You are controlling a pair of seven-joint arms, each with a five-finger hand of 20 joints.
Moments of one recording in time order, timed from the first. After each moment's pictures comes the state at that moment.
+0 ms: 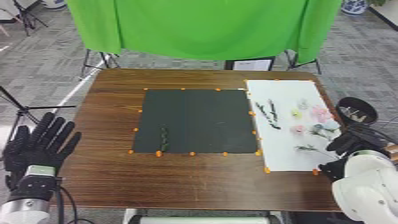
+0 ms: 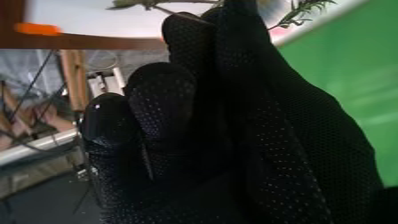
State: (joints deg) left arm 141.5 -47.3 -102.8 -126.7 -3.0 9.9 34.8; right arm -111.6 -48.9 91.3 -124.4 -115.1 7.1 60.7
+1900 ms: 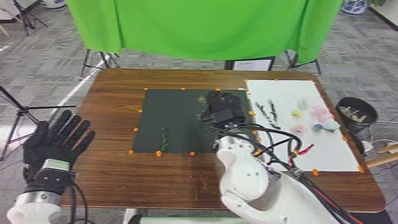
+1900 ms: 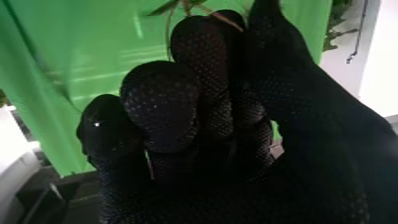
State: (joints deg) left arm 137.0 -45.2 -98.7 -126.3 -2.9 12.5 31.9; right arm -71.8 -62.4 35.2 -110.2 -150.0 0.9 49.8
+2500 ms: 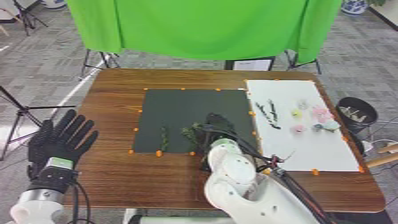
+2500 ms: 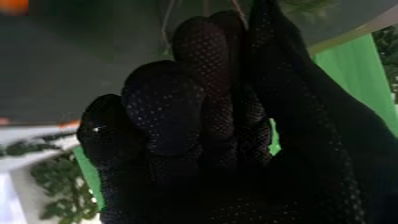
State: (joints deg) left arm 136.0 -44.9 -98.0 -126.1 -2.7 13.3 30.5; right arm -75.8 -71.1 39.4 -106.1 -128.5 -1.6 59.2
